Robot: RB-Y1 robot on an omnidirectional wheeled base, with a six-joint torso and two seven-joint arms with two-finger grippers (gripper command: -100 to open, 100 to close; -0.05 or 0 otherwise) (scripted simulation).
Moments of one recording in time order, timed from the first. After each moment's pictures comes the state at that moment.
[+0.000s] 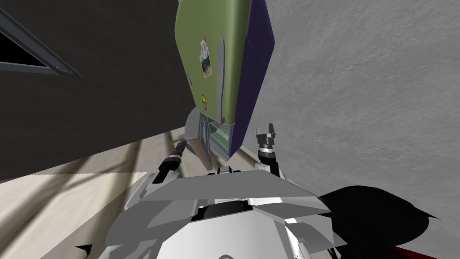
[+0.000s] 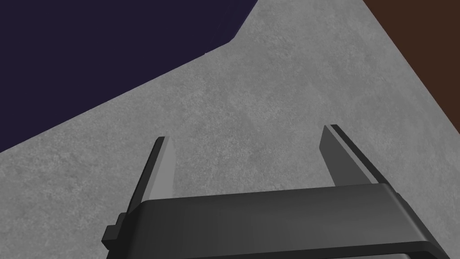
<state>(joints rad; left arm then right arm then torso) 0.41 0.29 0.10 -1.93 -0.17 -0.02 -0.08 0.51 -0.03 0.03 -2.25 -0.03 -0.51 -0.17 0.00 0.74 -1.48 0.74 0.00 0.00</state>
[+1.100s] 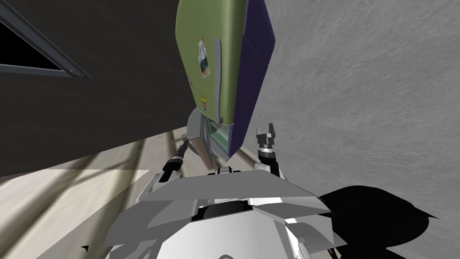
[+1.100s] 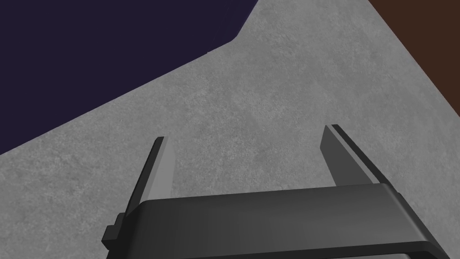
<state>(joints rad) 0.35 0.25 0.13 -1.72 -0.23 -0.13 -0.15 0.51 -0.03 0.03 -2.25 -0.03 -0.51 -0.17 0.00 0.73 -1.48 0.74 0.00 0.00</state>
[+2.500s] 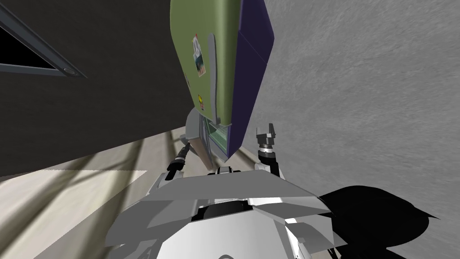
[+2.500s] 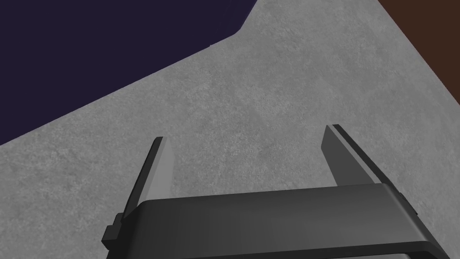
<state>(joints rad) 0.25 0.21 0.18 -1.50 -0.29 -0.23 -0.22 0.51 -0.03 0.03 -2.25 -0.03 -0.51 -0.17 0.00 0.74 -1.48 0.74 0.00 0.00</state>
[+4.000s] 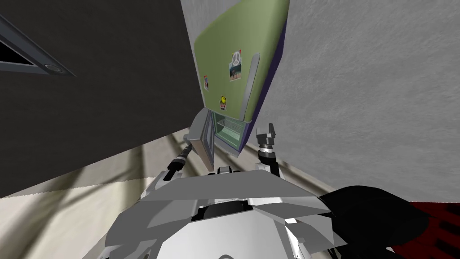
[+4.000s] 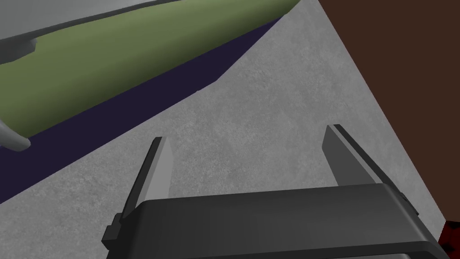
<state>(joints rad) 0.26 0.36 0.05 -1.50 -0.28 -0.28 -0.15 0.51 -0.03 0.03 -2.25 -0.03 -0.51 -0.17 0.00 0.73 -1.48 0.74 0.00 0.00</state>
